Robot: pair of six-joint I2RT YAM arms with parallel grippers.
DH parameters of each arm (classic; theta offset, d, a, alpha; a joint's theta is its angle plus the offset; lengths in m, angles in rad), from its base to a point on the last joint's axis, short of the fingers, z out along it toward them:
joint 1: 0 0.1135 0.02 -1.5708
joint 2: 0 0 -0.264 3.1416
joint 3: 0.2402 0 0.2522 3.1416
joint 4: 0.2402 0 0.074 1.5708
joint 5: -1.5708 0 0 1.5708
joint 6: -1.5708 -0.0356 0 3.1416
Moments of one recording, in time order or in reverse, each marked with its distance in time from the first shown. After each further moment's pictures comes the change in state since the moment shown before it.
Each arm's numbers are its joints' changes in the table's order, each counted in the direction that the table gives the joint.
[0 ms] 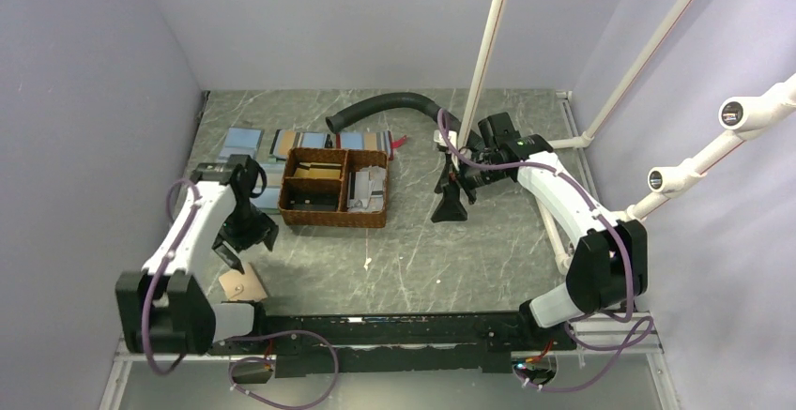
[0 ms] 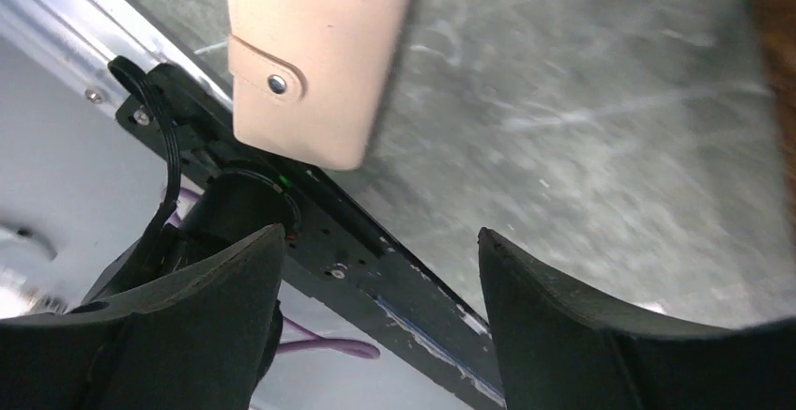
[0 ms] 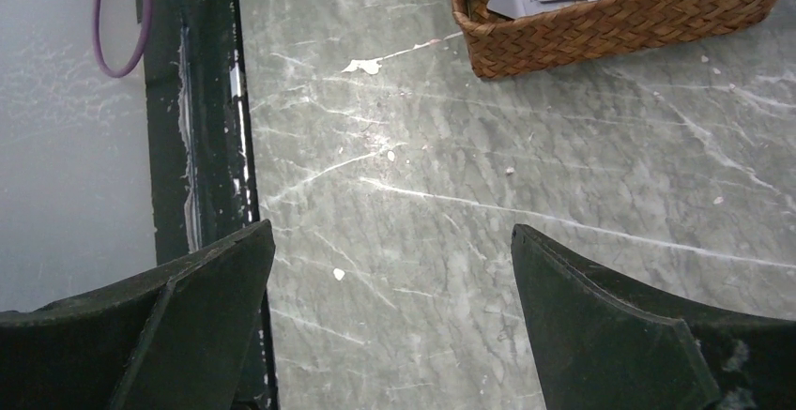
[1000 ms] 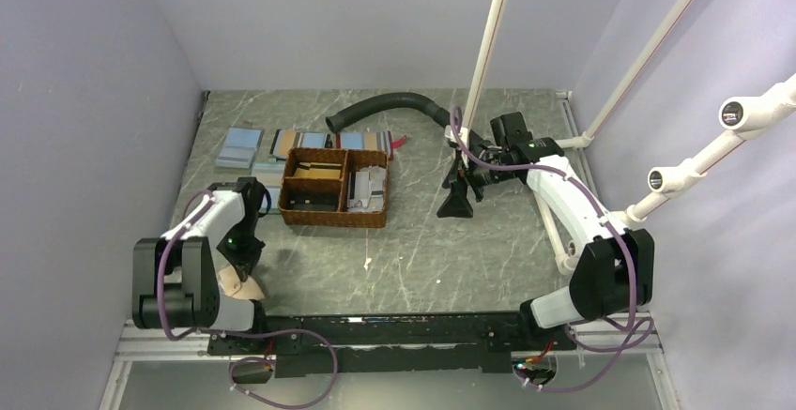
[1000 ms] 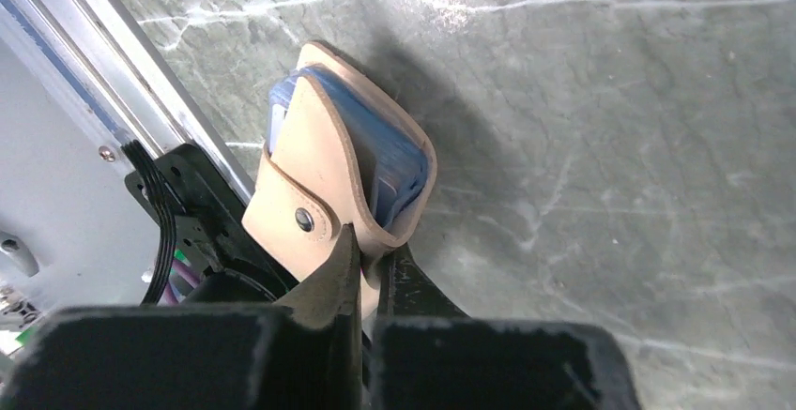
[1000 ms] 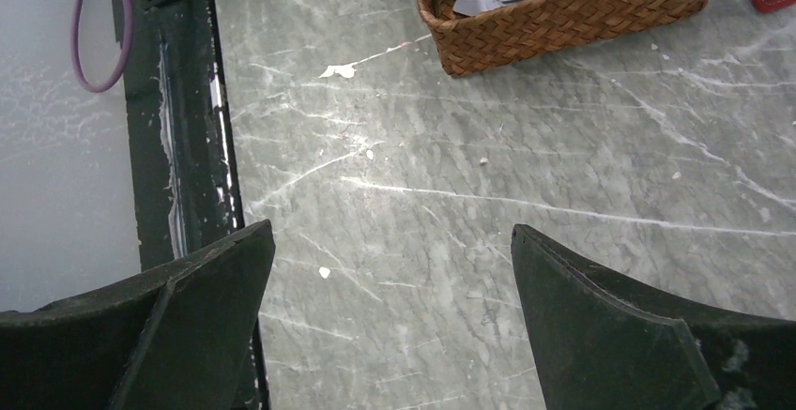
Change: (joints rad) left arm 0.048 0.232 -0.282 -0.291 0.225 0.145; right arm -0.055 -0.042 -0.026 -0.043 0.004 -0.023
